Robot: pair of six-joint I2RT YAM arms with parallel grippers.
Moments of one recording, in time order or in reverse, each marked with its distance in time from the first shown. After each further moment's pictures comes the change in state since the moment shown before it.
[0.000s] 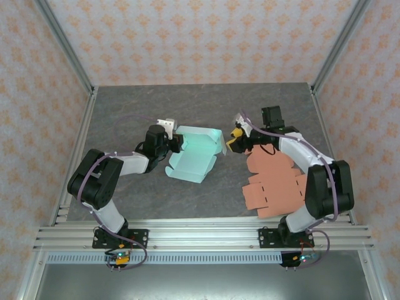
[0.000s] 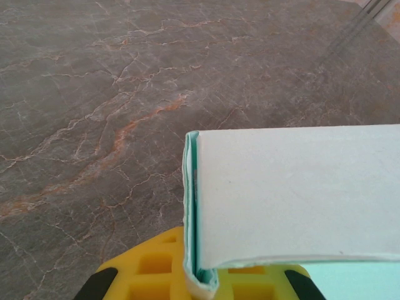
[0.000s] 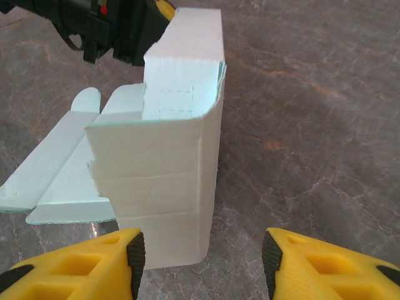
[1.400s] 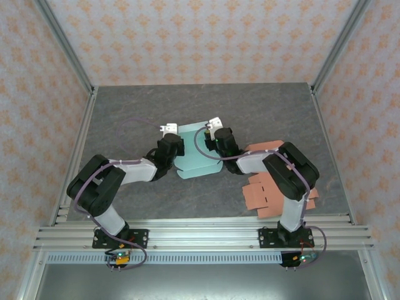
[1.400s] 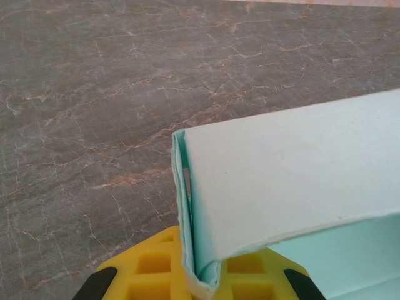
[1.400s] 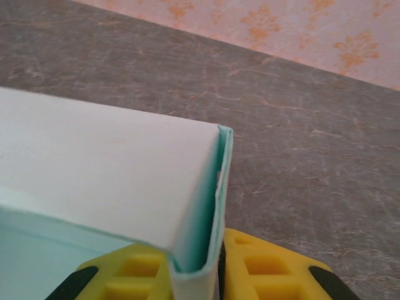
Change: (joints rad) left arm -0.201 -0.053 -0.016 -0.083 -0.586 -0.062; right arm 0.459 0.314 -0.153 1.010 1.135 0.616
